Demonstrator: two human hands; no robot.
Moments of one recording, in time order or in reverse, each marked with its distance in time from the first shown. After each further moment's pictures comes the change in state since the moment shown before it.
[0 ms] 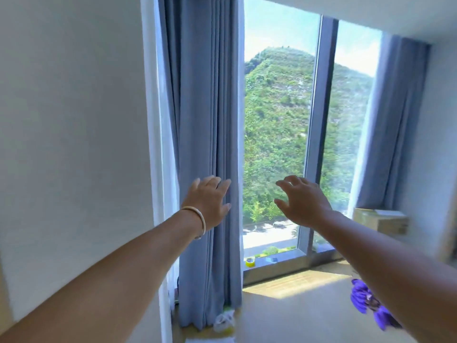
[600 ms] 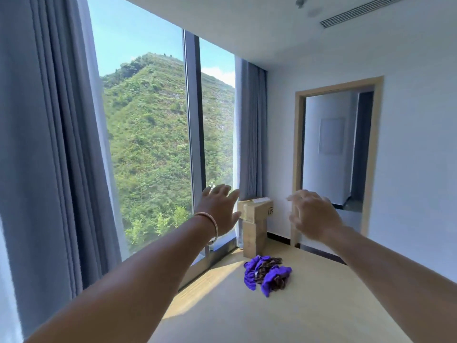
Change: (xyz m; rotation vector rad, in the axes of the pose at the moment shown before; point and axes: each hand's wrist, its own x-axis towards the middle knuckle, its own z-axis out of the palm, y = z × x) left_hand 0.126 0.331 0.020 -0.287 0.088 0.511; right_hand -0.188 0.268 -0.063 -0.228 -0.038 0.528
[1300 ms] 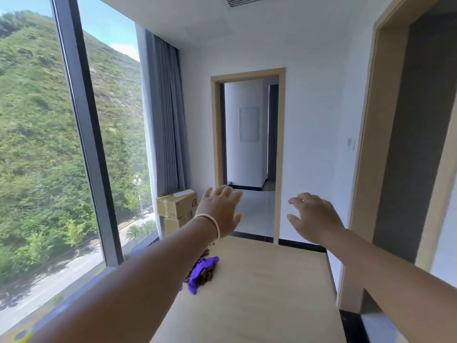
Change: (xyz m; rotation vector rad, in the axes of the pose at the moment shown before) left_hand 0.181 0.226 0.120 -0.186 0.069 0.323; right_hand -0.035 0.259 0.033 -0.246 -0.130 0.362
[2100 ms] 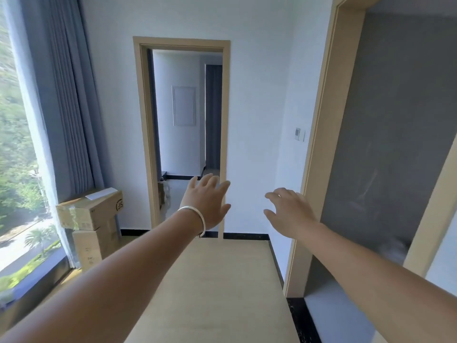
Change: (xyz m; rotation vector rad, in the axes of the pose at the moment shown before) left_hand 0.237 -0.033 0.183 -0.151 0.039 0.200; right_hand 0.192 0.063 0.133 -0.134 -0.105 0.224
